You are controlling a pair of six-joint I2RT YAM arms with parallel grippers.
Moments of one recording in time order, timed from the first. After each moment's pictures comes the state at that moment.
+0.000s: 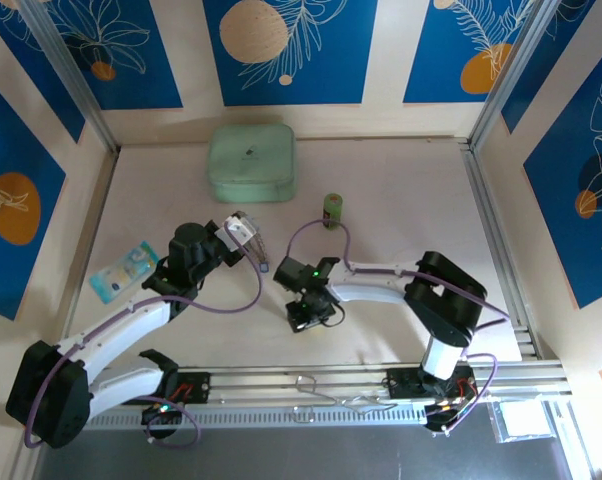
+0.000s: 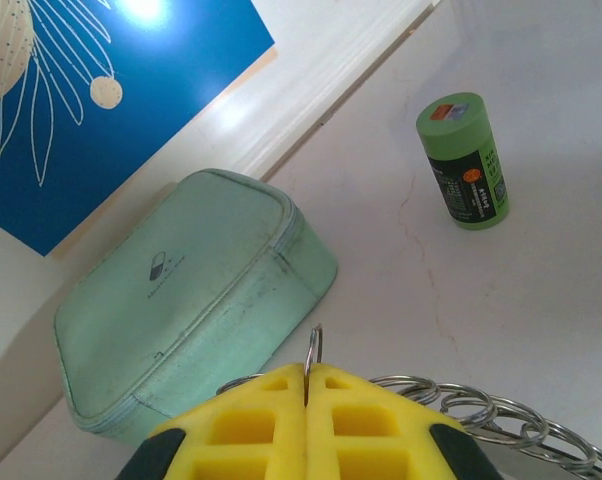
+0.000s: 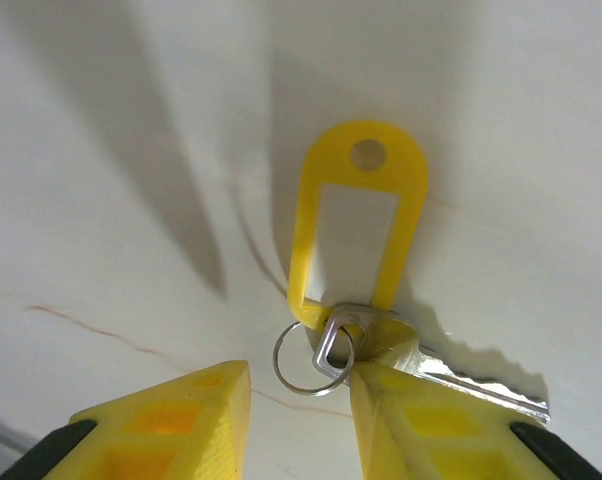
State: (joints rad) left arm -0.51 1.06 0.55 0.25 0.06 0.53; right arm 1.01 1.72 1.01 -0.73 -0.13 0.60
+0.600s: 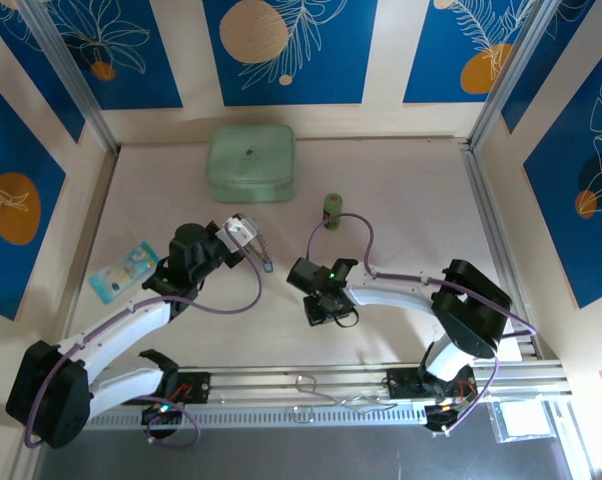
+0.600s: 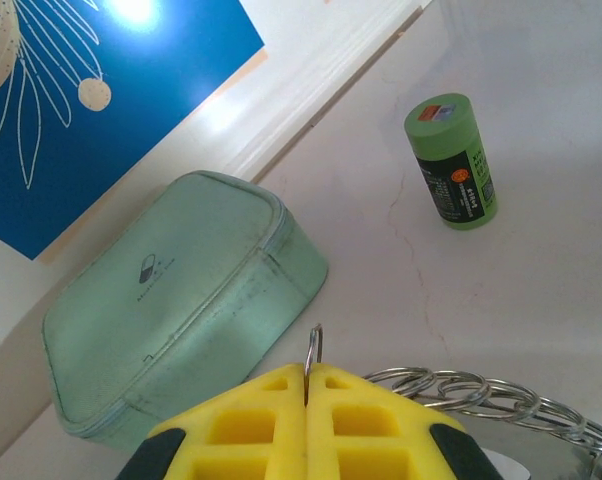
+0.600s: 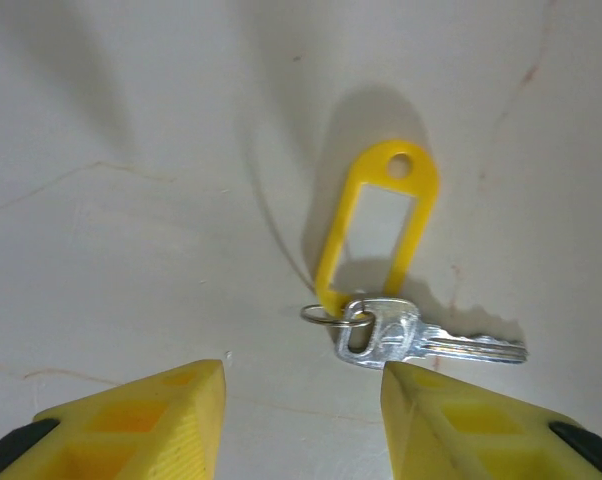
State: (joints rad) left arm -0.51 1.06 0.55 0.25 0.08 0.53; right arm 1.02 1.60 0.95 -0.79 0.09 0.74
